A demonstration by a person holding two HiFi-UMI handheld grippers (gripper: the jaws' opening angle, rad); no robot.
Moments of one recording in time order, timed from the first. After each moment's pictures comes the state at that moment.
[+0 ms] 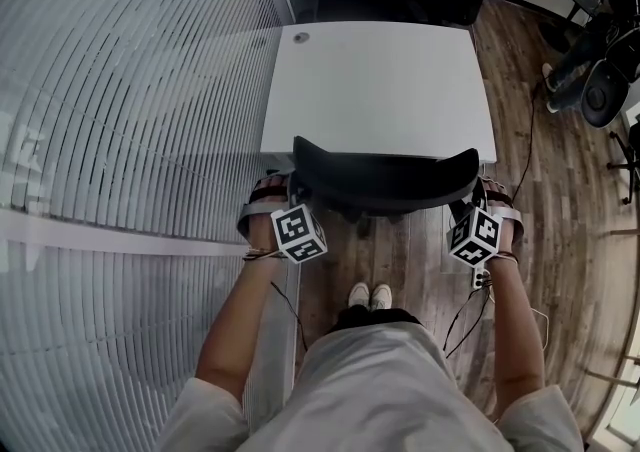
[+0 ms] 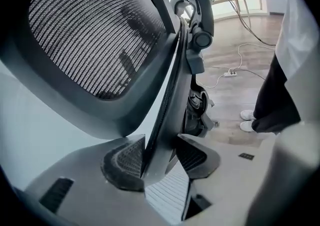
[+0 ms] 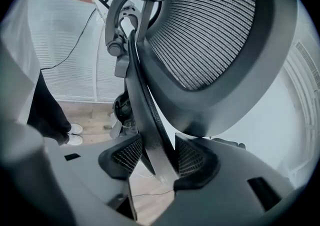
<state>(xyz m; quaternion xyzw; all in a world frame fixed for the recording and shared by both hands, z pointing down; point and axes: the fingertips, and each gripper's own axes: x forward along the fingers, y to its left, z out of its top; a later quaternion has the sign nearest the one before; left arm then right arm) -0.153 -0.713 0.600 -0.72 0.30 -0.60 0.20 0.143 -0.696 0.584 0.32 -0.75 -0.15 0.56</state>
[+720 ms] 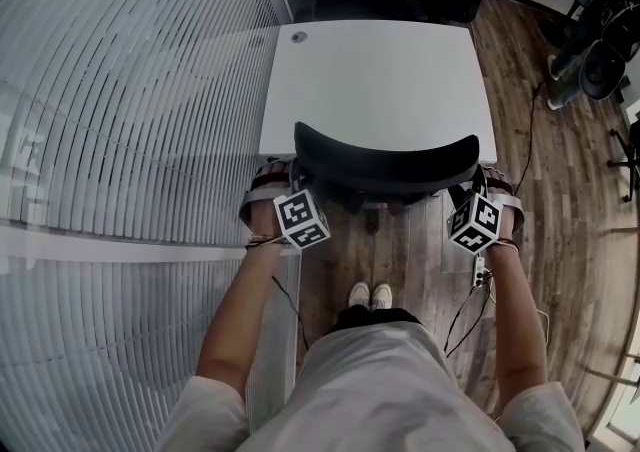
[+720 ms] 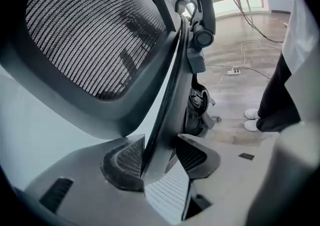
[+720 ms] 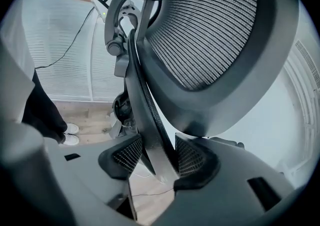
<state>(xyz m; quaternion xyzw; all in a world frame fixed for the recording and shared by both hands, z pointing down) -0.150 -0.752 0.617 -0.71 0.30 -0.60 0.19 0.147 -0.732 0.591 0.34 -0.74 -0.15 0.56</state>
